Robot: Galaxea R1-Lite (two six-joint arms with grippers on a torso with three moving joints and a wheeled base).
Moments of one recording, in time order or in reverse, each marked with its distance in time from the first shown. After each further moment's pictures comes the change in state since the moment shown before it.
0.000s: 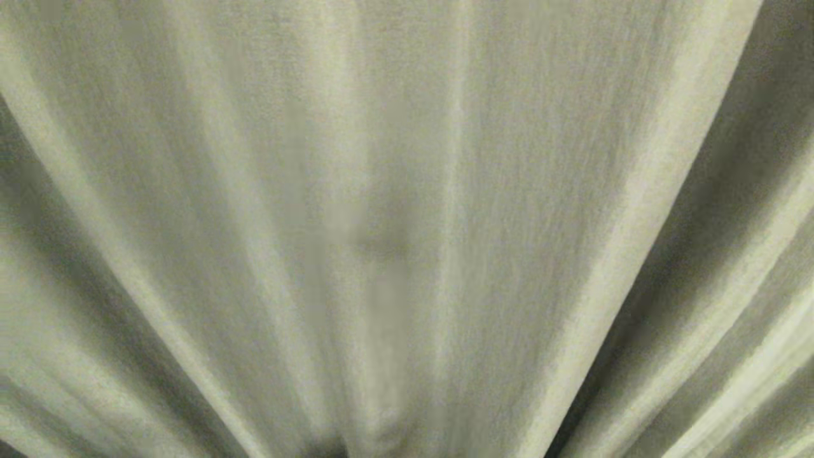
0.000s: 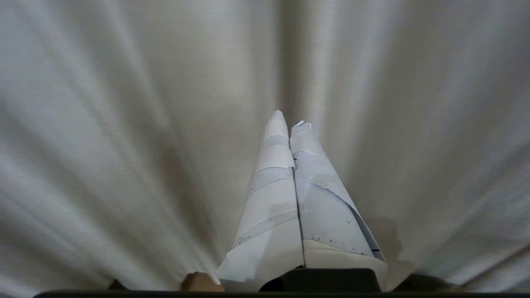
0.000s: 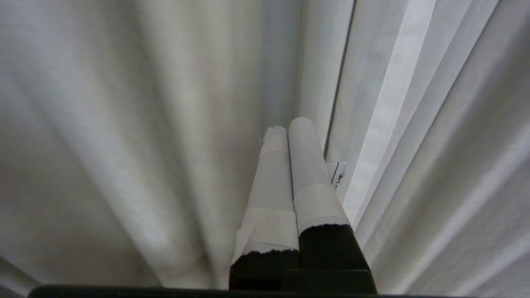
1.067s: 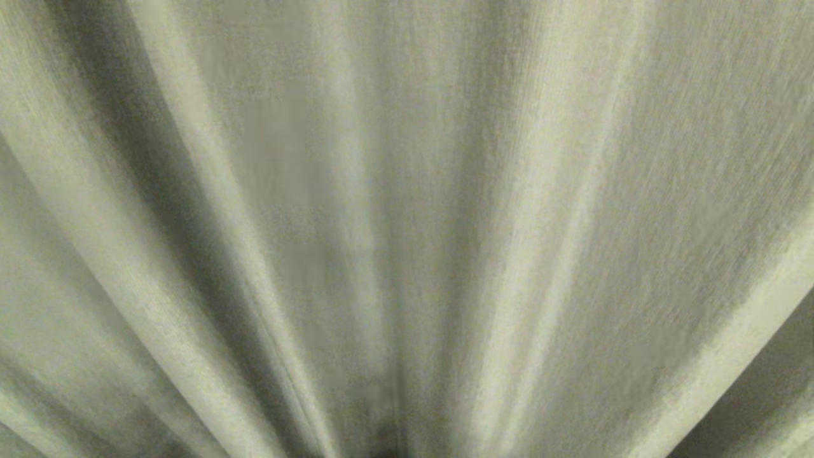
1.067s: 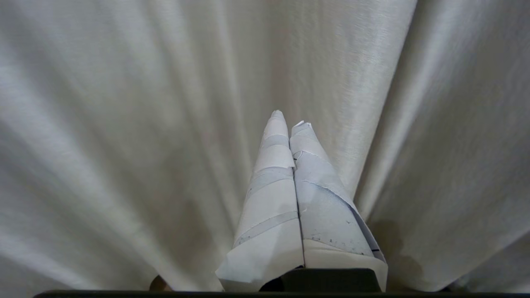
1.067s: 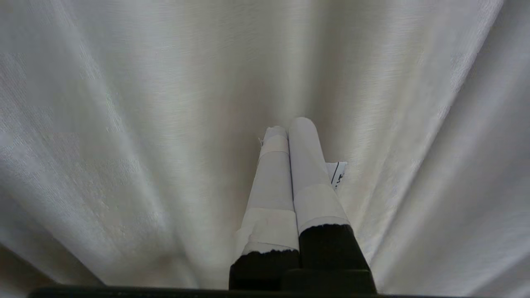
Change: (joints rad) left arm 0.000 0.000 0.000 0.000 -0.002 0.000; right arm 0.000 0.000 0.000 0.000 -0.001 0.000
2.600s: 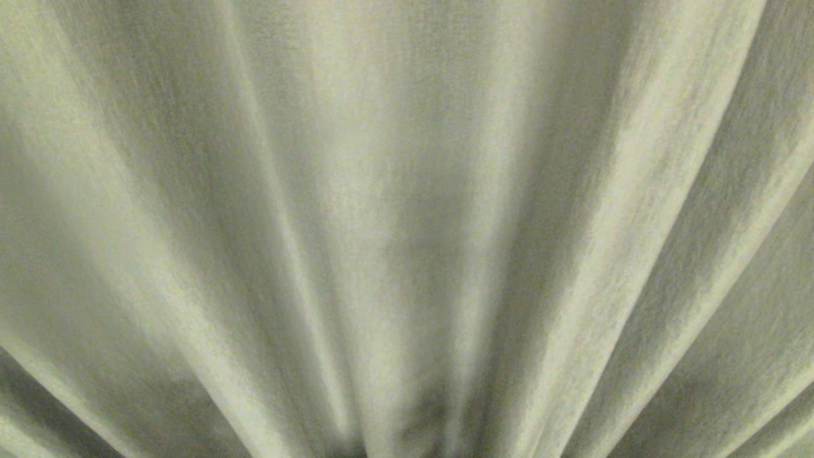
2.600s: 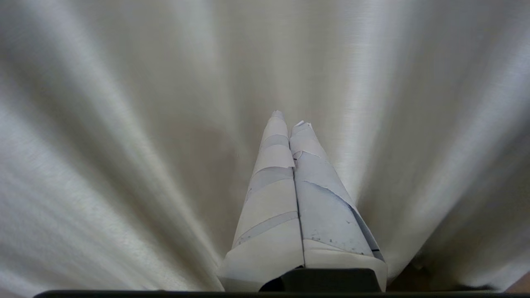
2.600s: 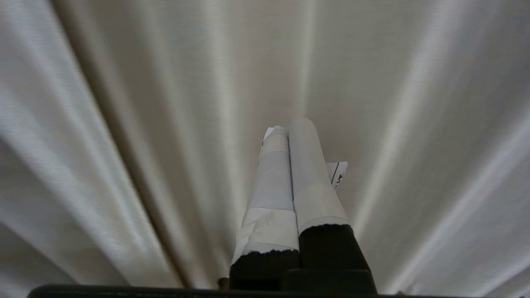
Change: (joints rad) left arm -0.001 -0.001 -0.001 0.001 -0.013 0.067; right arm 0.000 0.000 0.000 0.000 0.000 0.000
